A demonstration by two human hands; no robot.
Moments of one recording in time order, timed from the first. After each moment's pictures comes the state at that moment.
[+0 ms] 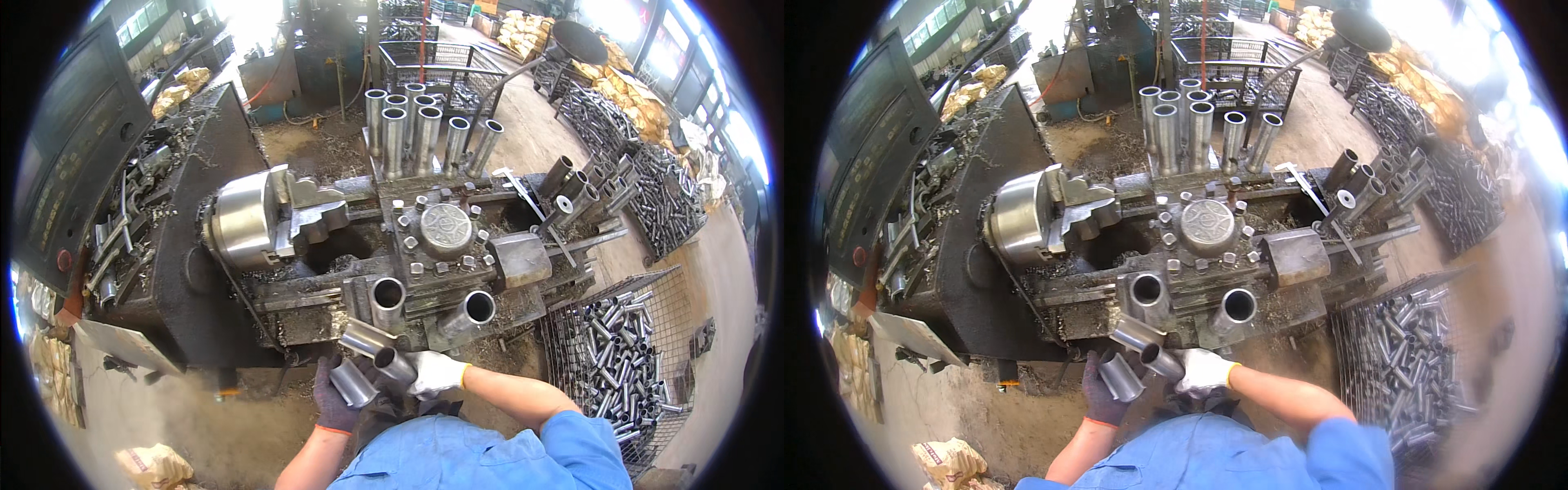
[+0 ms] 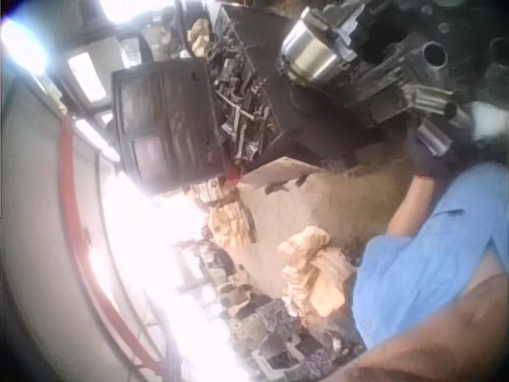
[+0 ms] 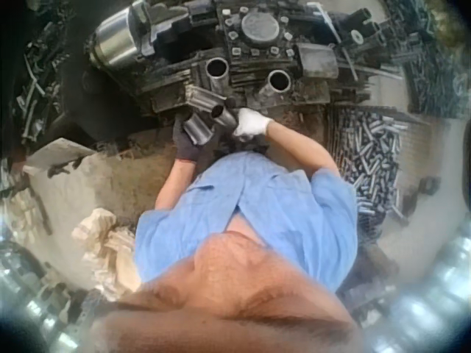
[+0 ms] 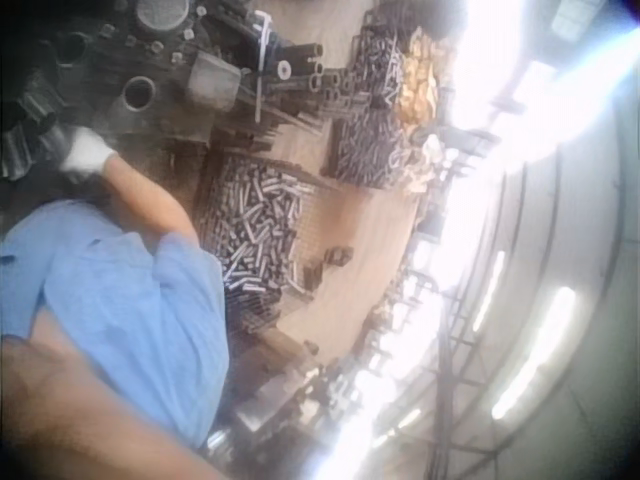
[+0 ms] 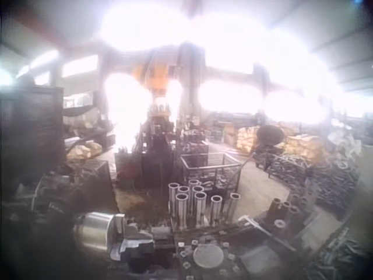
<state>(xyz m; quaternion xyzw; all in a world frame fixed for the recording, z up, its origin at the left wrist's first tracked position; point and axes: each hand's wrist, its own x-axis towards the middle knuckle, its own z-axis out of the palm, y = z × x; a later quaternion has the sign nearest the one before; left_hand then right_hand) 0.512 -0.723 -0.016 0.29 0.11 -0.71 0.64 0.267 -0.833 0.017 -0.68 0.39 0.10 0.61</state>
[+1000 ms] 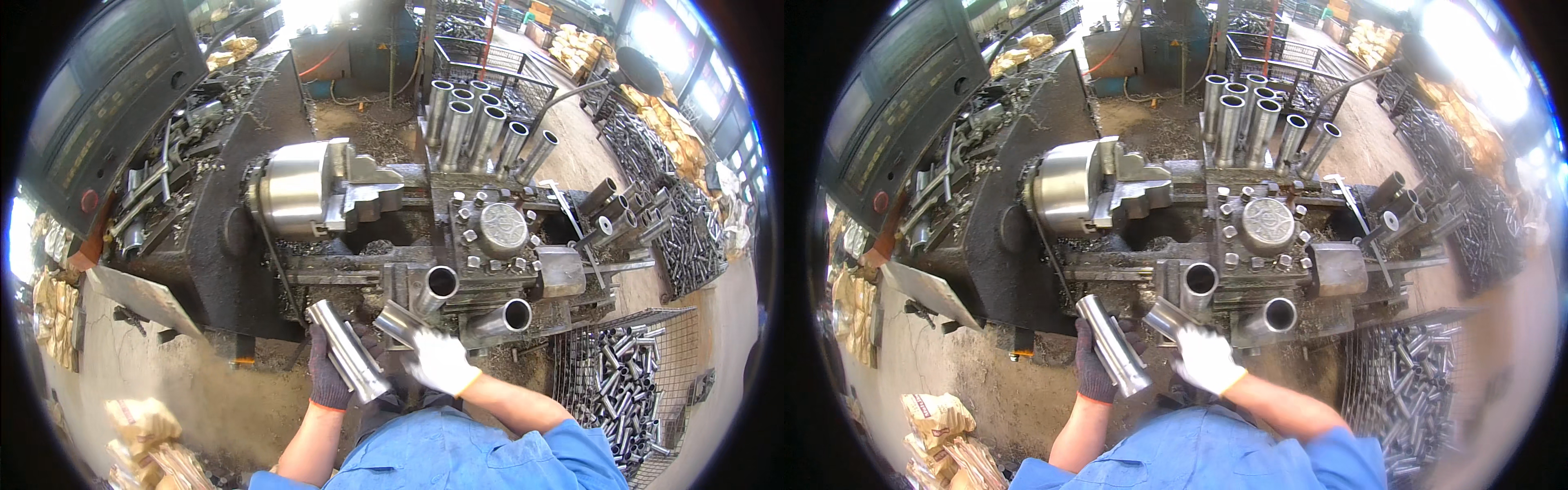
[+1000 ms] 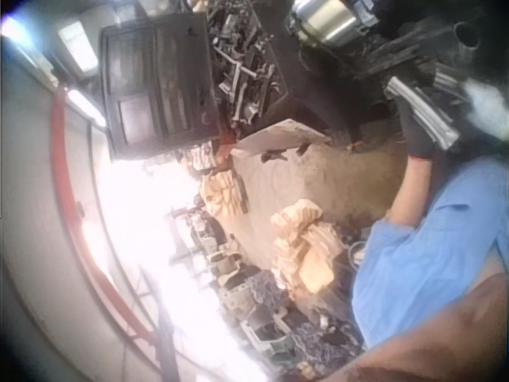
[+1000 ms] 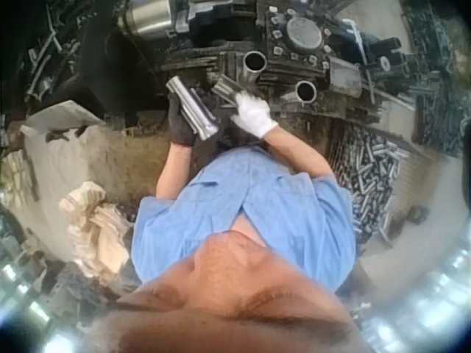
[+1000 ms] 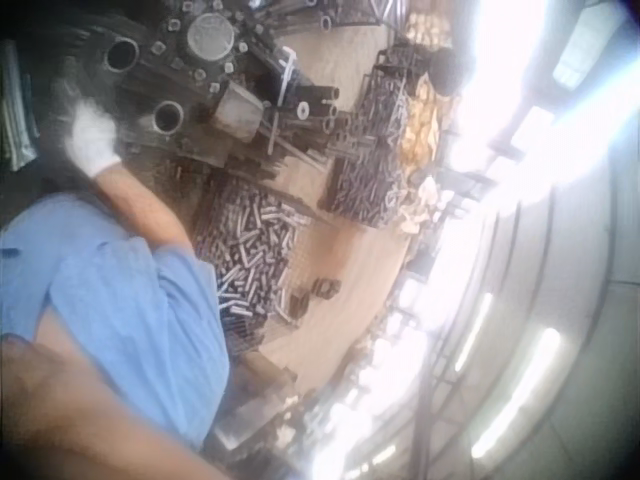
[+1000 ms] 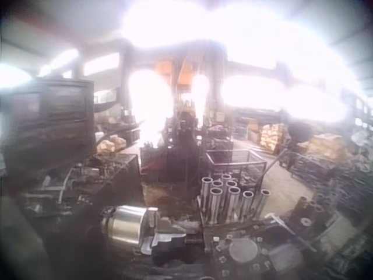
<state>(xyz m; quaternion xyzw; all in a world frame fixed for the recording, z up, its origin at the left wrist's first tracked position) 0.552 -0.731 0.023 0.27 0.02 -0.64 0.71 0.330 -0.814 0.028 -0.90 0.37 -0.15 0.15</state>
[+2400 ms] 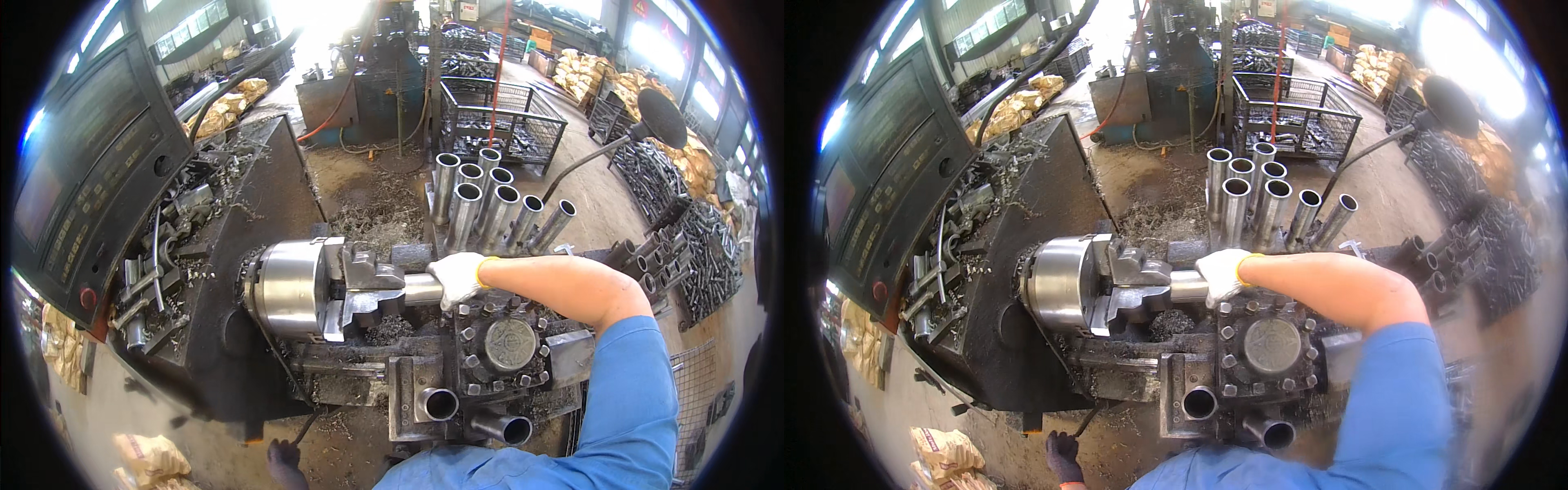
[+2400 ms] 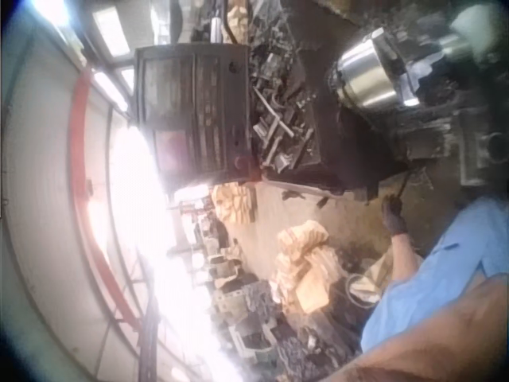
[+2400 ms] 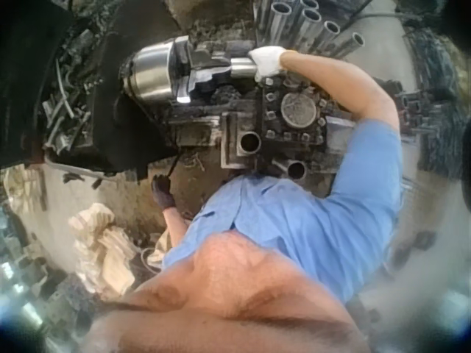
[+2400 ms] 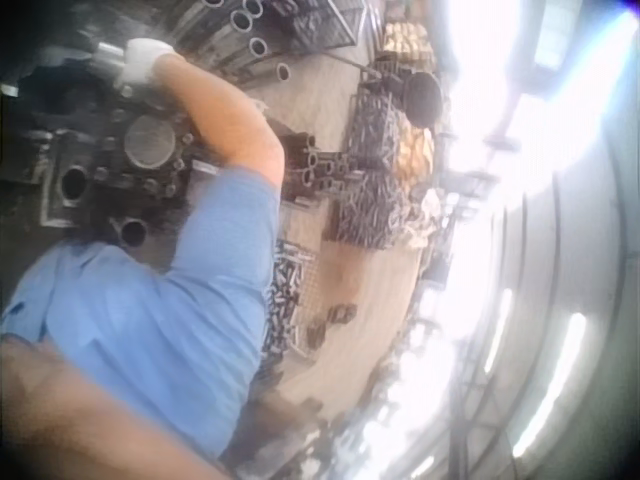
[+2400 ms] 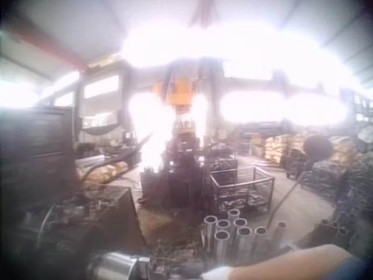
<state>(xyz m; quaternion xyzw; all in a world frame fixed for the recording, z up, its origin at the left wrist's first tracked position) 0.684 -0.611 -0.136 0.60 0.11 -0.25 0.75 0.384 -1.177 0.140 -0.92 0.27 0.21 0.17</state>
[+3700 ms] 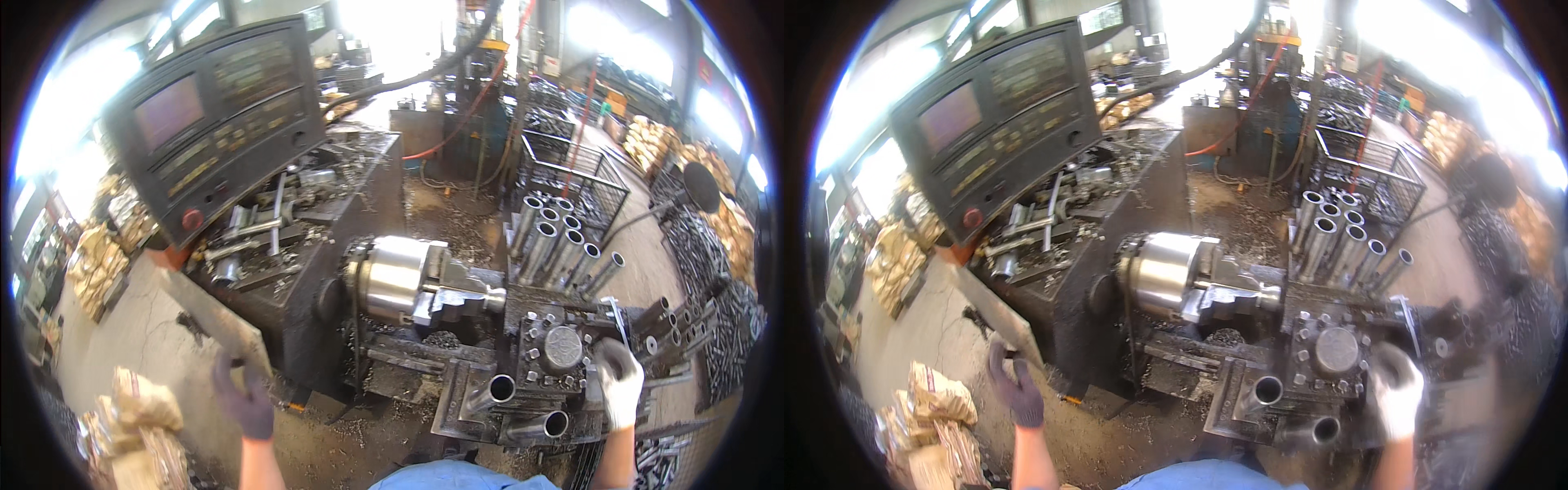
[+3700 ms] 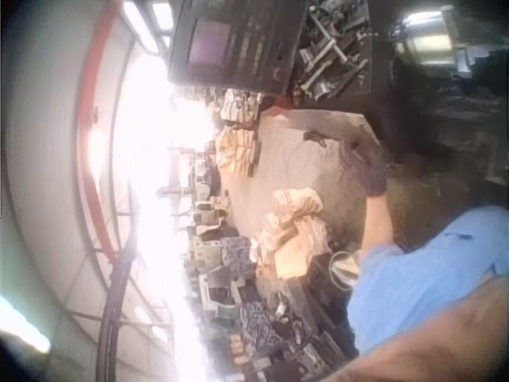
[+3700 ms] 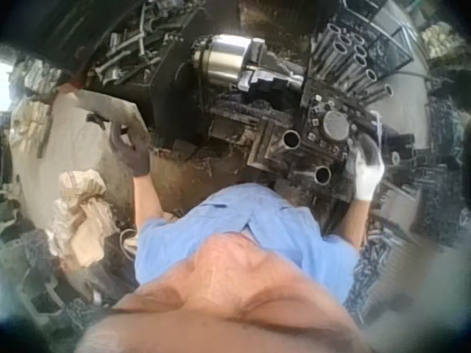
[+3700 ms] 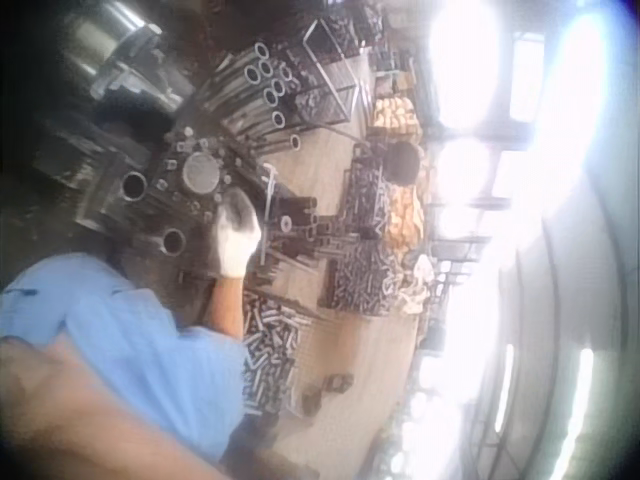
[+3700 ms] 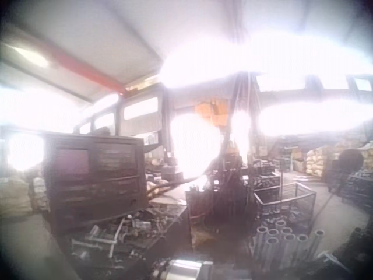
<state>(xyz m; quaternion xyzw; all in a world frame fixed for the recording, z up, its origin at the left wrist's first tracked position) 0.723 -0.664 0.132 0.77 -0.34 0.37 0.39 0.196 -0.947 0.180 -0.71 0.53 -0.42 0.19</state>
